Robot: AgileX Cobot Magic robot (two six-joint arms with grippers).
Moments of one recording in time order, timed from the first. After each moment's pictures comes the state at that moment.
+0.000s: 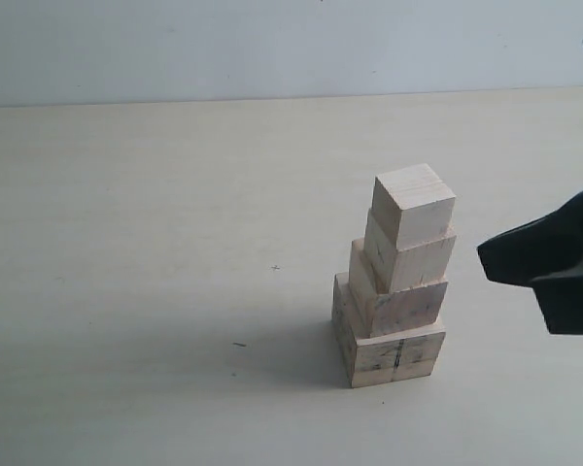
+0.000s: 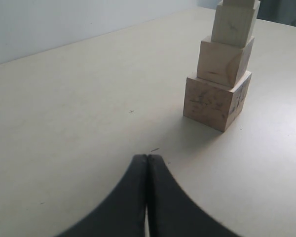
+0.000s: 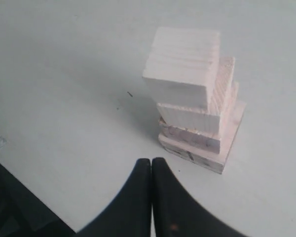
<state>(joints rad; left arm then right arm) -0.72 0.01 0.00 -0.20 0.37 0.21 0.46 0.85 -0.72 0.28 0.83 -0.06</state>
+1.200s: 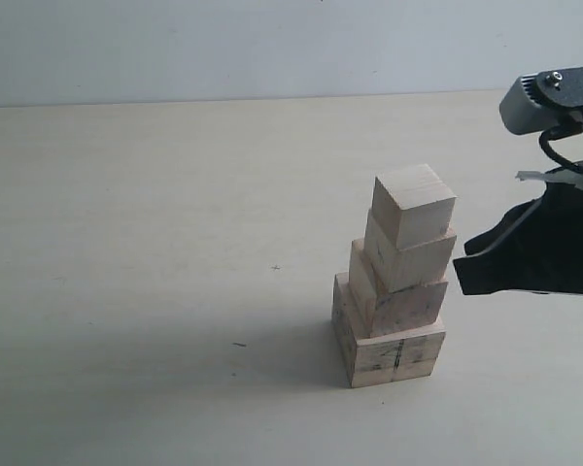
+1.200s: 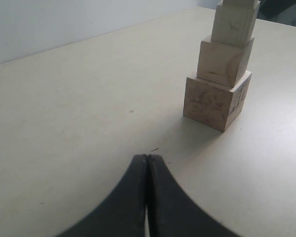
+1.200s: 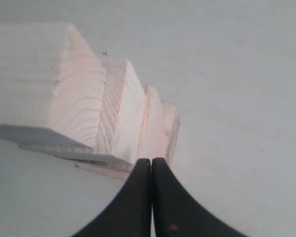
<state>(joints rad) -0.72 0.01 0.00 -0.20 0.37 0.21 0.38 1.04 -0.61 0.16 0.57 0.00</state>
